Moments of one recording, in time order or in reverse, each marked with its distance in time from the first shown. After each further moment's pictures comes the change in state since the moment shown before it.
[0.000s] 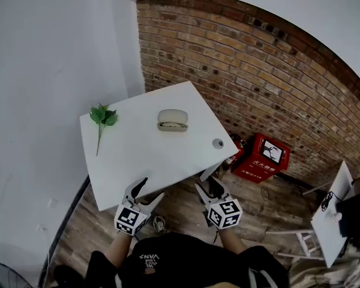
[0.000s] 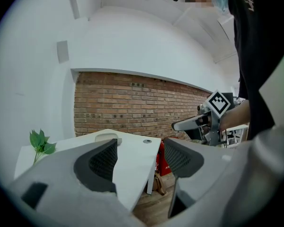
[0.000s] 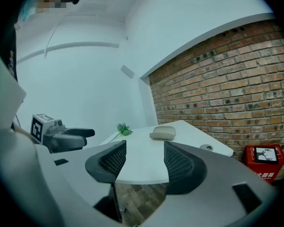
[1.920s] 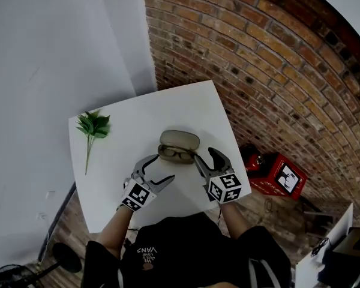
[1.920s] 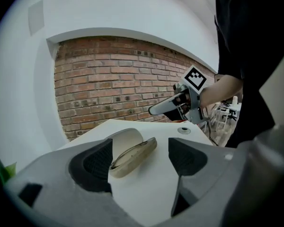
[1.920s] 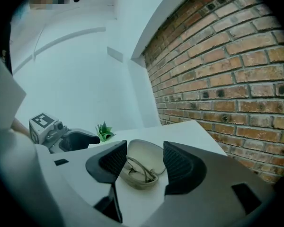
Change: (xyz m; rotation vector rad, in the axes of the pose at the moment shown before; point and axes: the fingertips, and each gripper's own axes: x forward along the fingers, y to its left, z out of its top) left arm 0.247 0.167 -0.028 0.108 0.229 -0.080; right arm 0.294 -0.152 0.062 -0.008 0.136 0.170
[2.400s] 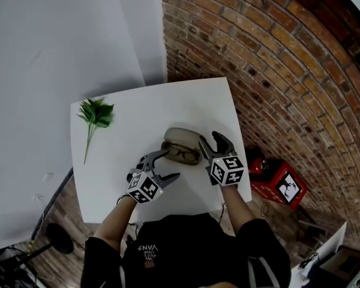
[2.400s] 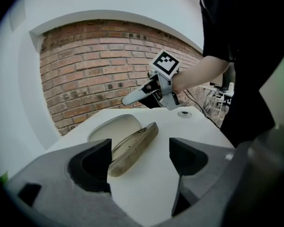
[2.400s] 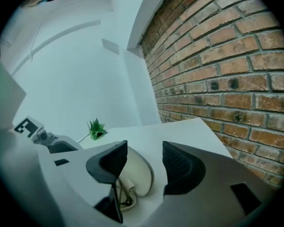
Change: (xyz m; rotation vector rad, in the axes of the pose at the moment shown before) left arm 0.044 -0.005 -0.040 0.069 0.145 -0.063; right arm 0.073 -0.044 0.005 -0.013 0.058 0.039
